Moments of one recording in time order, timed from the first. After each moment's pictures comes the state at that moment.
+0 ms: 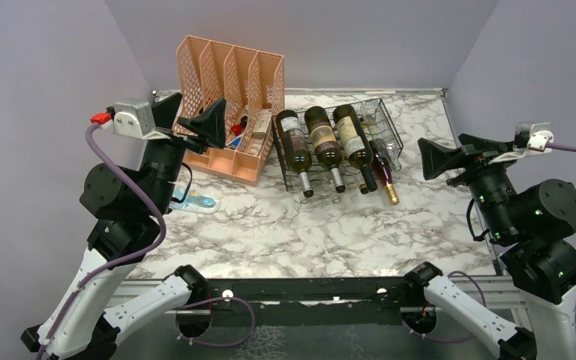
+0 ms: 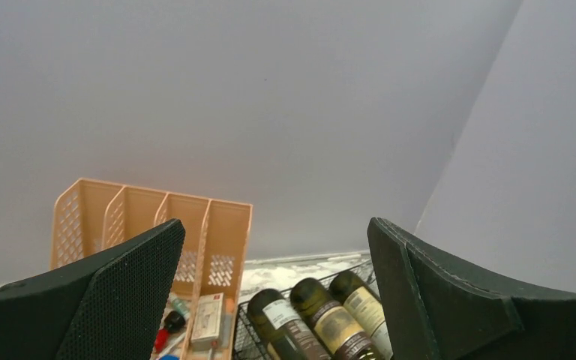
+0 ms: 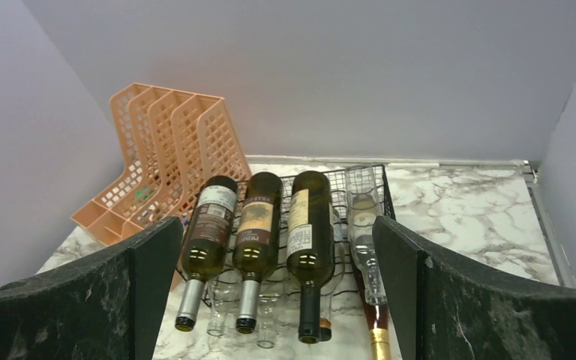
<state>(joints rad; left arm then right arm) -0.72 0.77 1.31 -0.08 -0.38 -0.05 0.53 0.64 1.38 -0.60 0.28 0.13</state>
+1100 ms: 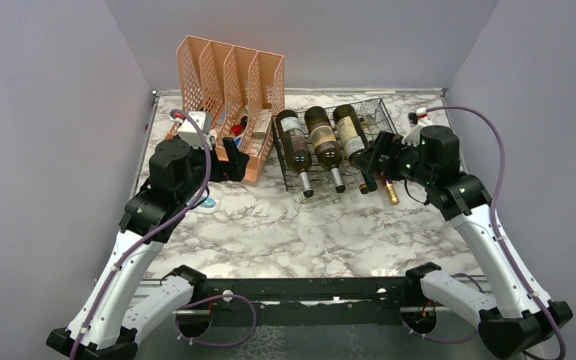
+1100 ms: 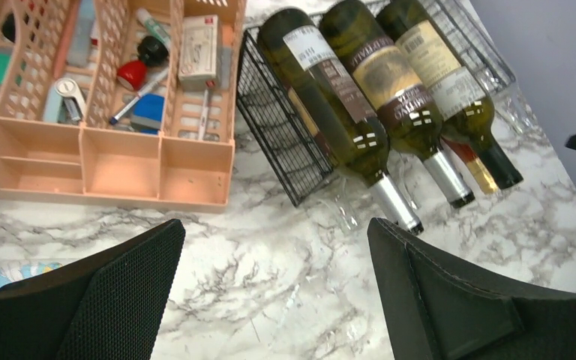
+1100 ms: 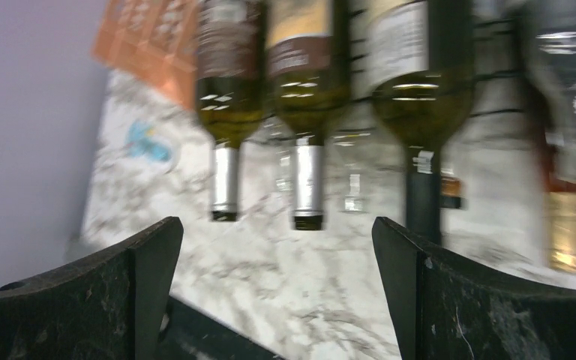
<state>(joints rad) -0.42 0.82 1.09 -0.56 -0.01 -0.30 0.33 0.96 1.09 -0.61 -0.17 0.50</state>
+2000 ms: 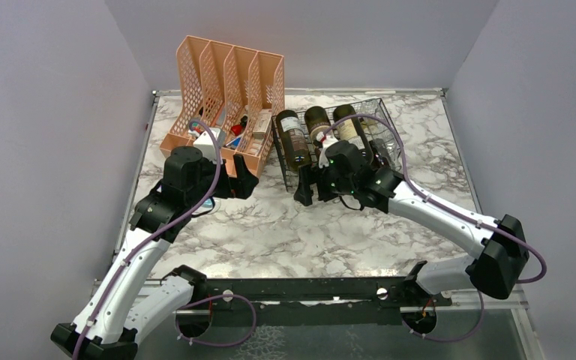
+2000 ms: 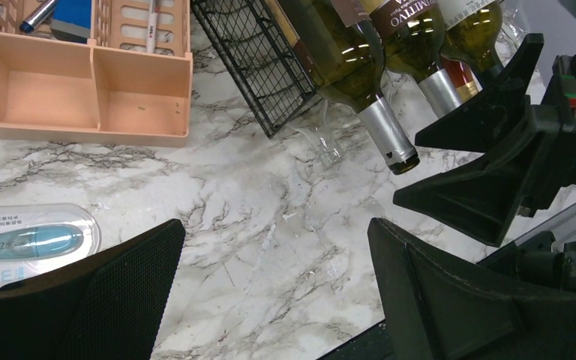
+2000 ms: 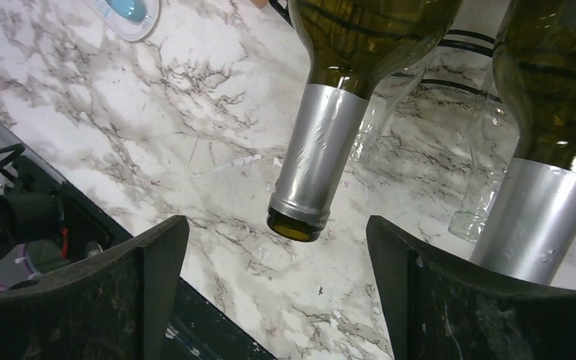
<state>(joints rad) -0.42 0.82 0.98 -0.63 0.15 -0.35 0.83 1.34 1.08 -0.43 -0.02 0.42</state>
